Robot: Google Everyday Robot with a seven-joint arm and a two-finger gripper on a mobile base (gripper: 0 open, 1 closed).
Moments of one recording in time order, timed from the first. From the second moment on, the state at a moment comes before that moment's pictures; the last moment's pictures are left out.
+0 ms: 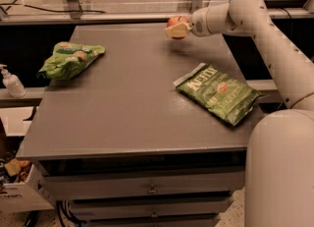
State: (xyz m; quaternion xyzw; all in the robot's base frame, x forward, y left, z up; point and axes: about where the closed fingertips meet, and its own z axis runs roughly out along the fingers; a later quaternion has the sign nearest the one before) arm 0.845 -0.088 0.873 -0.36 0.76 0.21 0.50
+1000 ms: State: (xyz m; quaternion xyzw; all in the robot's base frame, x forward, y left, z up) arm 0.755 -0.011 0.916 -0.45 0.69 0.29 0.48
